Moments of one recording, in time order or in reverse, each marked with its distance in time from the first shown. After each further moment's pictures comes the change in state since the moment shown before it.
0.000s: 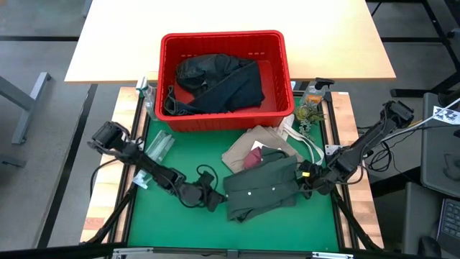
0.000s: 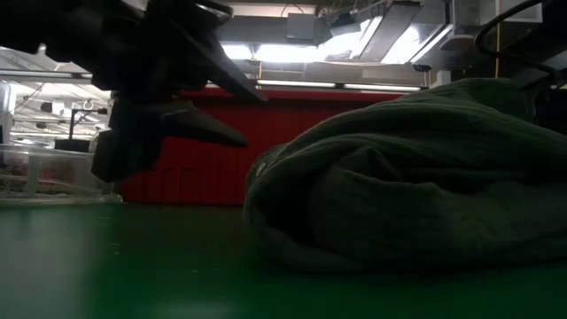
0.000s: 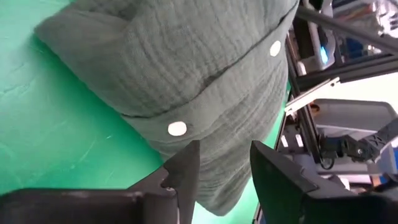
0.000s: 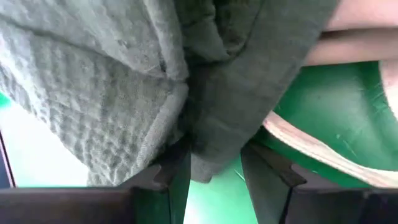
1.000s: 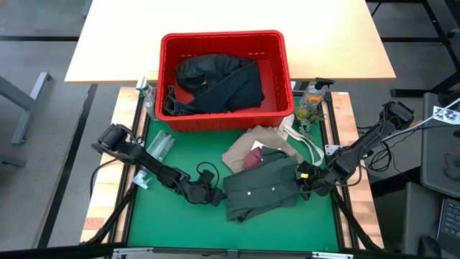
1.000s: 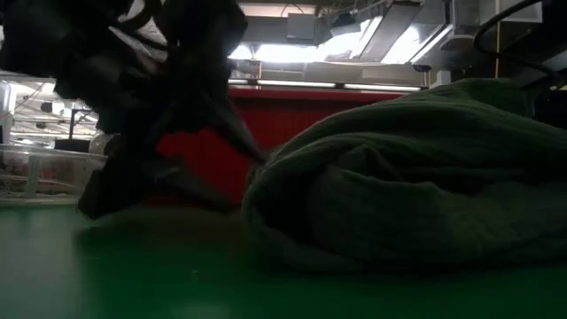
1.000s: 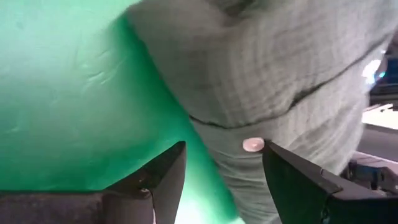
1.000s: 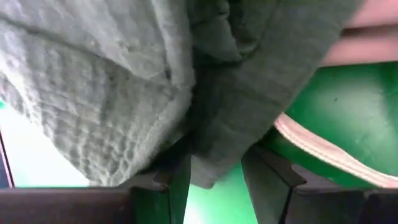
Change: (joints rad) left arm 0.033 0.074 0.001 -0.059 0.012 -0.156; right arm 0.000 0.057 0.000 0.062 0.002 -0.006
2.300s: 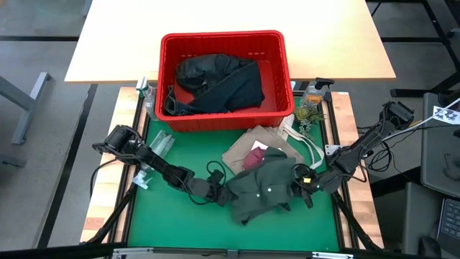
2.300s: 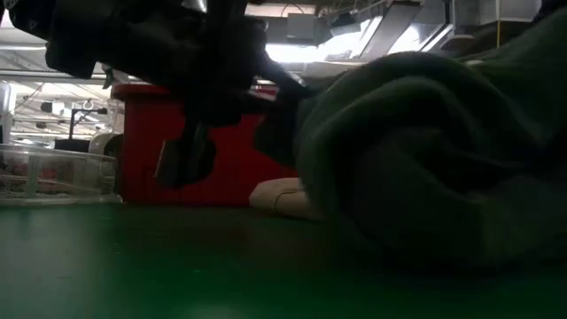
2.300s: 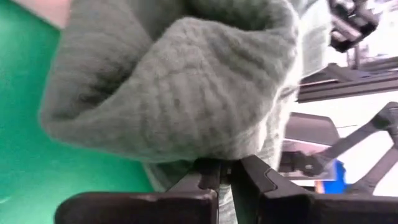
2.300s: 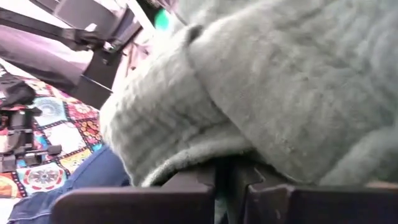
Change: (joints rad) left arm 0.053 0.053 0.066 0.291 0.082 0.139; right arm 0.000 0.004 0.000 0.531 0.101 -0.381
